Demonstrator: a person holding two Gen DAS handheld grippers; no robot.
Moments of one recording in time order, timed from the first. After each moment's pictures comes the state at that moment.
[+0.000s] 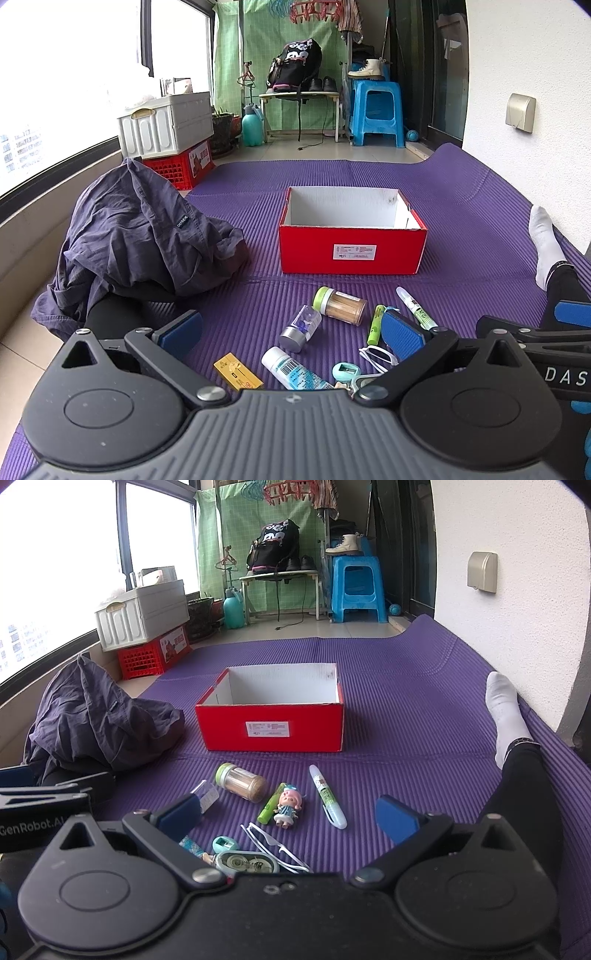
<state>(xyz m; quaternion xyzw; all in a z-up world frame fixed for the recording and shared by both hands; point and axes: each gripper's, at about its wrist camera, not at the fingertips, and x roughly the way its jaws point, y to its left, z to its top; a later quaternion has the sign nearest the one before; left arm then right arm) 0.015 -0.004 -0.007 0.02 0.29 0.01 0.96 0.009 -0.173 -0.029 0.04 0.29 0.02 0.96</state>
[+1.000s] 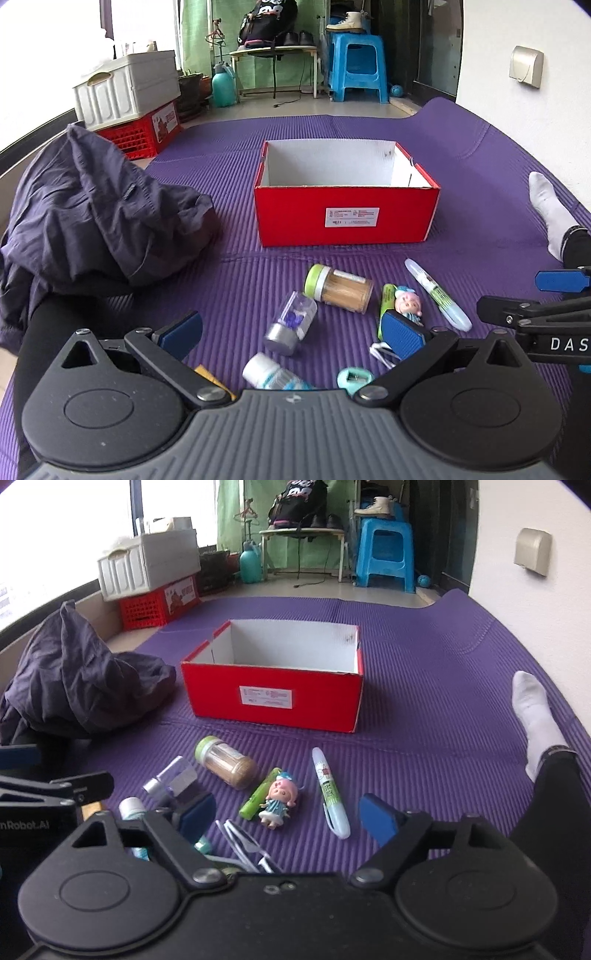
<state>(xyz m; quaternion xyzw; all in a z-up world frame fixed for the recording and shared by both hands) 0.117 -0.001 -0.067 0.04 0.35 -0.03 0.94 0.104 -0.182 -0.074 0.00 0.36 0.06 0.93</state>
